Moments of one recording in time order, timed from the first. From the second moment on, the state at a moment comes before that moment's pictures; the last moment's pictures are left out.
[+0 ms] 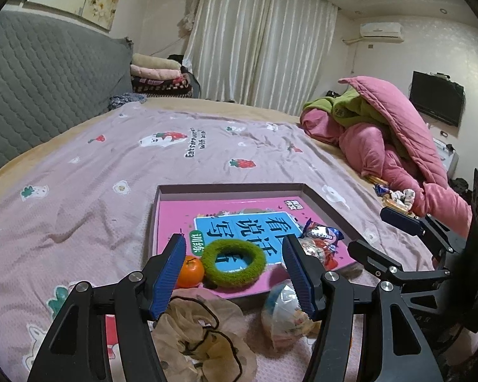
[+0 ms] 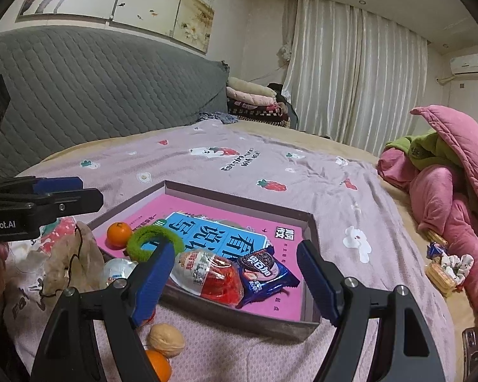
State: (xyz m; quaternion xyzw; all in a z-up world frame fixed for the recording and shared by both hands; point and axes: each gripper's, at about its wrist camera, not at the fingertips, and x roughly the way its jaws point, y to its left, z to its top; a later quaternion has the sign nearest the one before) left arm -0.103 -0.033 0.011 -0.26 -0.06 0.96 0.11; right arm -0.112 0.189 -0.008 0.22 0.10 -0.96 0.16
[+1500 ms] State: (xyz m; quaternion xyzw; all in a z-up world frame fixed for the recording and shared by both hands) left arm -0.036 -0.010 -0.001 -0.28 -0.03 0.95 0.13; right arm -0.043 0.185 -0.041 0.26 0.12 -0.95 0.15
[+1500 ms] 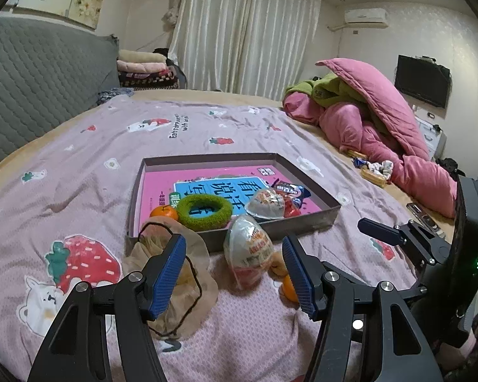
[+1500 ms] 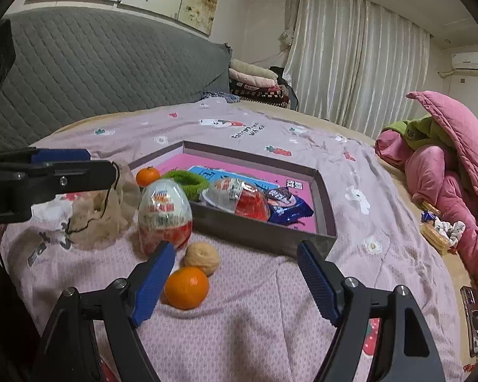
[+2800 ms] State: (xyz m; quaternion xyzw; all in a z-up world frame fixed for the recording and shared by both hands) left arm -0.053 0.011 -0.028 -0.33 -0.03 0.93 0.15; right arm -0.035 0.175 -0.064 0.30 0.11 -0.93 0.18
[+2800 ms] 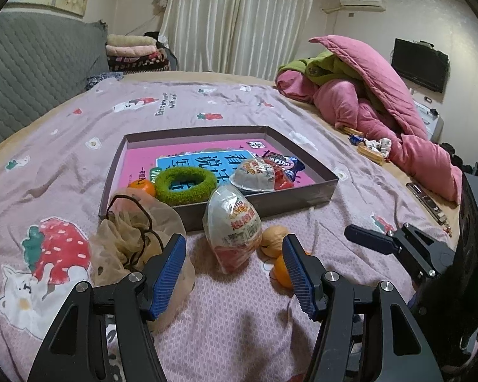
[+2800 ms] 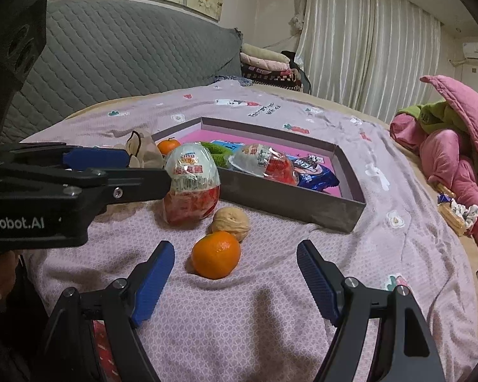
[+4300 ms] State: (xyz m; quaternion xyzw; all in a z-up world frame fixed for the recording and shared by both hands) left arm -0.103 0.022 -0.061 -0.36 -0.03 0.92 0.16; right arm -0.062 0.153 -0.093 0.34 0.13 -0.91 0.20
